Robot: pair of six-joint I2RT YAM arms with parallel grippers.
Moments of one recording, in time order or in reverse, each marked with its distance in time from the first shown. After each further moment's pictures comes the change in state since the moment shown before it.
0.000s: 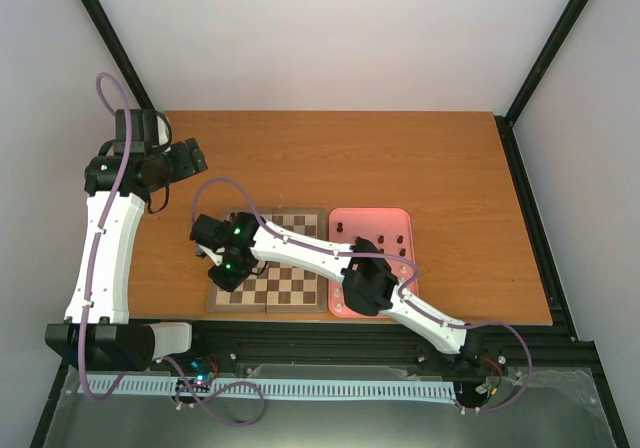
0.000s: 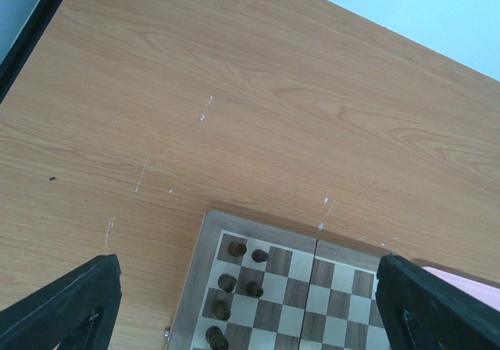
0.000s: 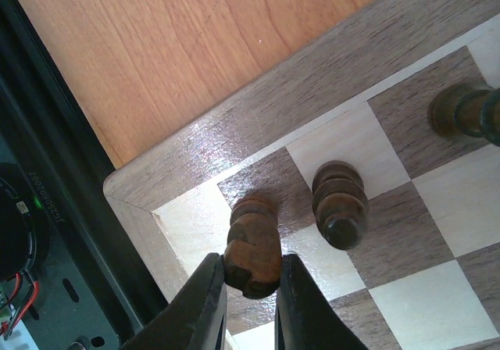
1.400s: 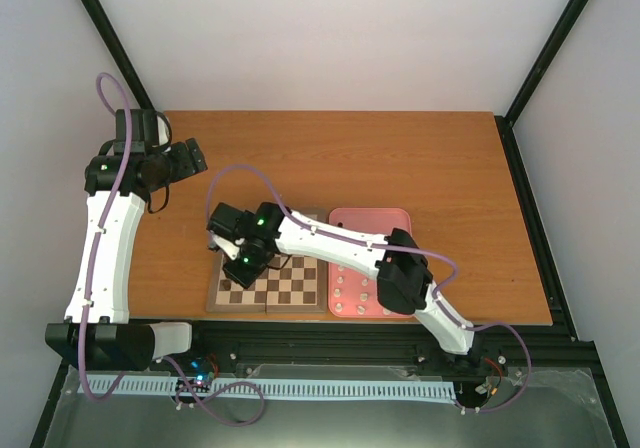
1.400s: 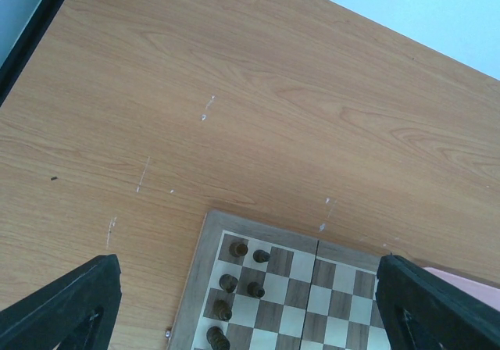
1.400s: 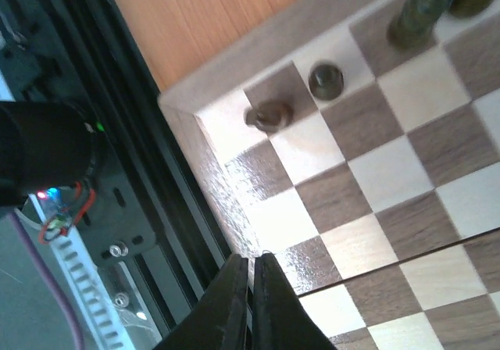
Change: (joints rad) left arm 0.000 0.002 0.000 0.000 -0.003 0.000; right arm -0.016 -0.307 -0.308 0.067 -0.007 -0.036
